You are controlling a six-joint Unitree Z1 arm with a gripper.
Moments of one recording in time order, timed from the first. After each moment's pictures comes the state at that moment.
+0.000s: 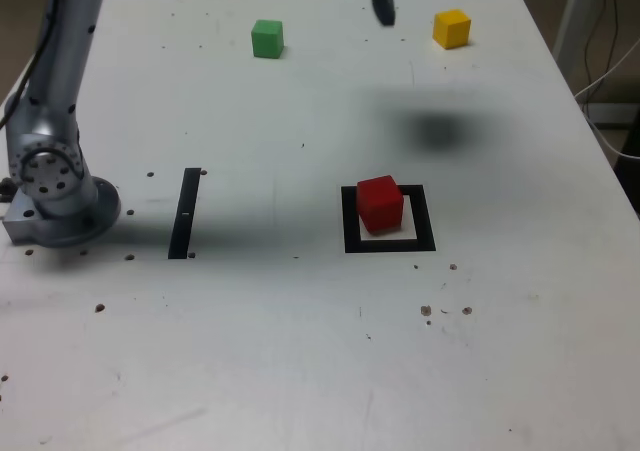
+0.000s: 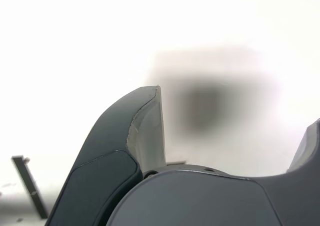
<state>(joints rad) 0.39 2.07 -2.03 1.37 0.18 0.39</state>
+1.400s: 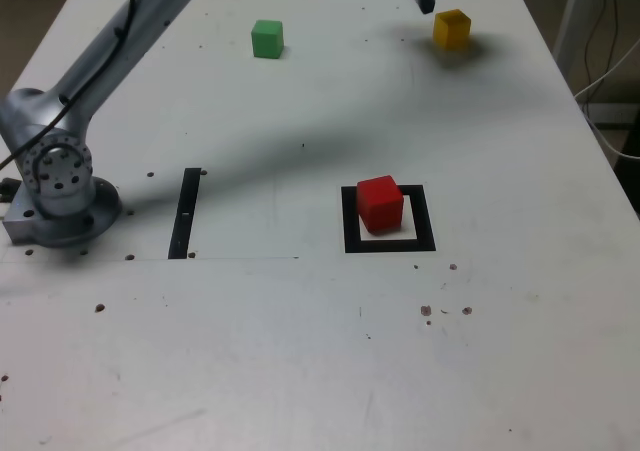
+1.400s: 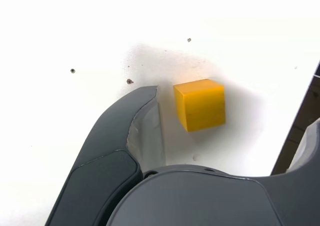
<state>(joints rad) 0.59 2.54 -2.64 1.40 0.21 0.33</state>
